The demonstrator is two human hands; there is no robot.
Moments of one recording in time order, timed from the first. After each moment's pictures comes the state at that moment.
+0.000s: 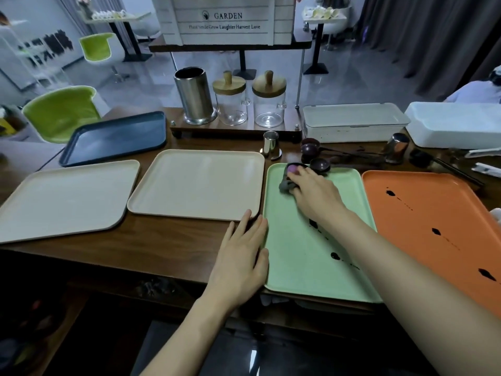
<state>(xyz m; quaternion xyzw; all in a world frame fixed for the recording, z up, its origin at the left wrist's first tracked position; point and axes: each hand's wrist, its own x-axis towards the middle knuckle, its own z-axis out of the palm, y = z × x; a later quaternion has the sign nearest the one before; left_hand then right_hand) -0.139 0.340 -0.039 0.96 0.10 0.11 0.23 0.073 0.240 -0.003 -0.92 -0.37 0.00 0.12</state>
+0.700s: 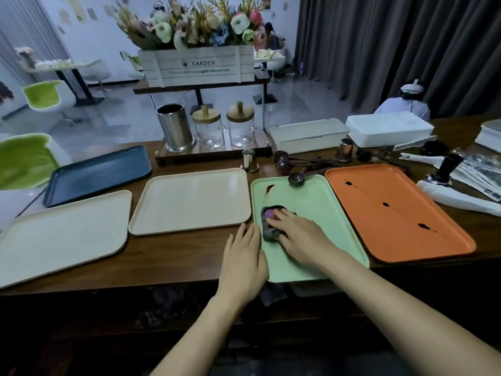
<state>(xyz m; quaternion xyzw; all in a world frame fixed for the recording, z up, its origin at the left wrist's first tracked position) -0.164 0.338 -0.035 0.97 0.08 0.10 0.20 -0.051 0.198 -0.005 -0.91 -0.39 0.03 0.12</state>
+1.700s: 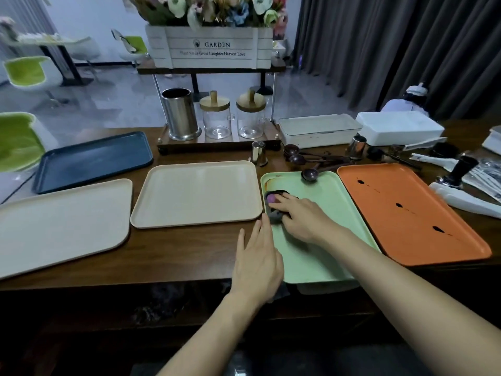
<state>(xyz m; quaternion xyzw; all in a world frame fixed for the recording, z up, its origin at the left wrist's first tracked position) -0.162 0.340 -0.036 0.98 0.07 0.08 0.19 -0.022 0.238 0.008 -0.92 -0.36 0.06 0.11</state>
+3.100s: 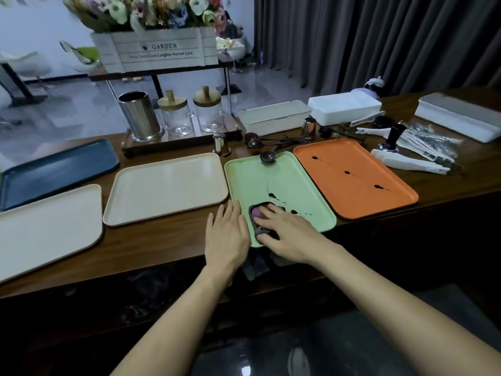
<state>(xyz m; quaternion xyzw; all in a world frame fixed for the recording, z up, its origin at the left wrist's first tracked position) -0.162 0.333 -0.037 0.98 0.10 0.08 0.18 -0.129 0.167 0.008 -0.92 -0.35 0.06 0.14</state>
